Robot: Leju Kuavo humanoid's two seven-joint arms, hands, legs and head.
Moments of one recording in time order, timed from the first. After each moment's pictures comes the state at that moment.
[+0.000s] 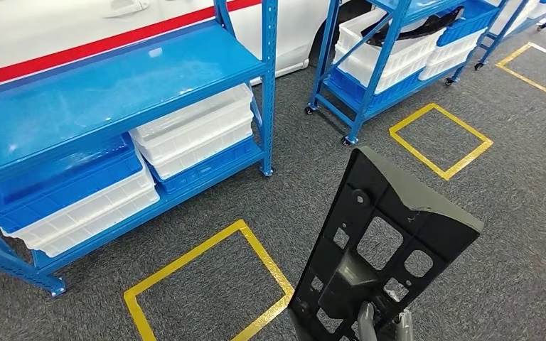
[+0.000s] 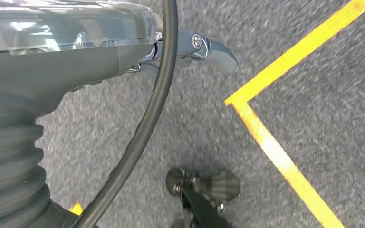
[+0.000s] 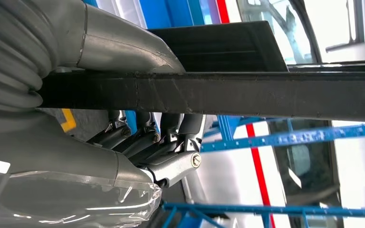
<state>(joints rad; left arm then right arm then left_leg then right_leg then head) -0.04 -0.14 1.19 -0.24 -1.19 0.13 -0.40 0.49 0.32 0.01 -1.81 -0.02 0.12 -0.64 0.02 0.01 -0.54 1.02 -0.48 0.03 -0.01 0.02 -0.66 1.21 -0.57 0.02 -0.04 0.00</state>
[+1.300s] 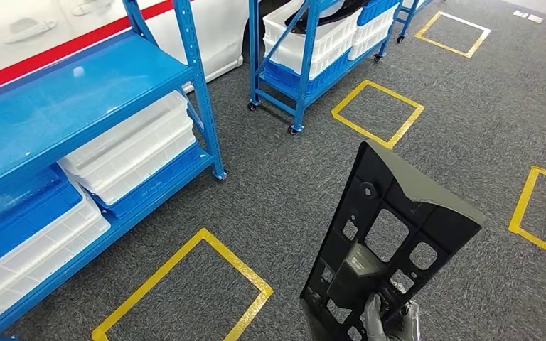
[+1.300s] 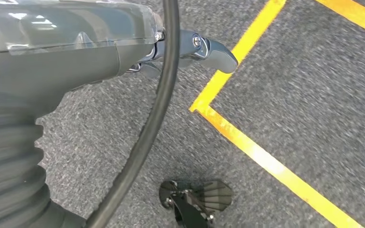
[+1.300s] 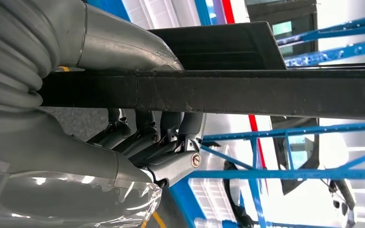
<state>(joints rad) -0.07 -0.10 1.20 -0.24 -1.22 0.13 -0.41 0.43 0.35 -0.07 -1.79 0.02 0.14 -0.66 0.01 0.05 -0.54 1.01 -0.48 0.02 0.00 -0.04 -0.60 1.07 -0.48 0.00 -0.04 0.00</state>
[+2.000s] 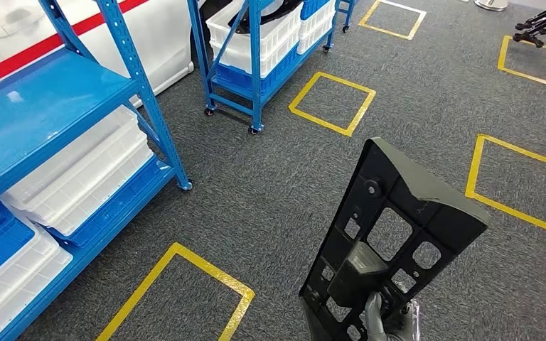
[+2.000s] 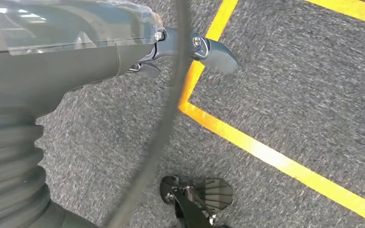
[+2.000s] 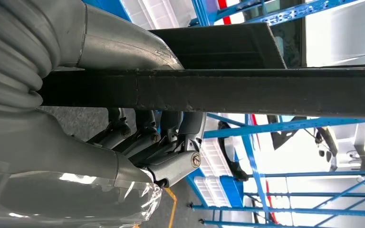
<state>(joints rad) -0.07 -0.10 1.20 -0.24 -1.22 0.13 -0.41 0.43 0.35 -0.08 -1.79 0.01 0.16 -0.66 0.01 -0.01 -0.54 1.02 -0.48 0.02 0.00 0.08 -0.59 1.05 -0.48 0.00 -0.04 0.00</state>
